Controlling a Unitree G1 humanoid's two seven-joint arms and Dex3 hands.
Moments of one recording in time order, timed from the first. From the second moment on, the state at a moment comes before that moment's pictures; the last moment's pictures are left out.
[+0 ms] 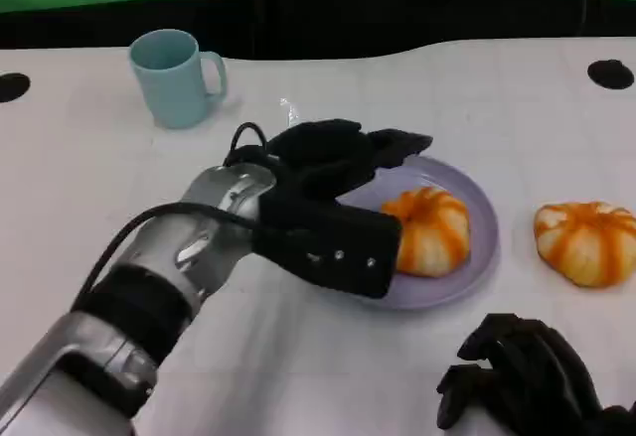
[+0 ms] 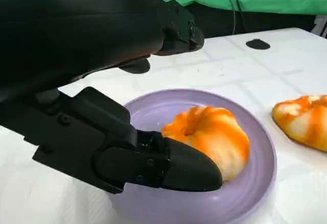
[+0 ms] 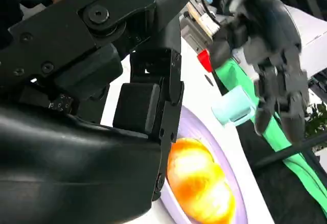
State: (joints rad) left arm -0.80 0.16 -0.52 0.68 0.63 -0.29 -0.22; right arm -0.01 0.07 -0.12 0.34 0.47 0.10 0.61
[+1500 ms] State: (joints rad) left arm 0.04 0.06 -0.01 0.21 -0.57 -0.08 -0.68; right arm 0.01 0.07 -0.12 0.29 0.47 0.13 0.60
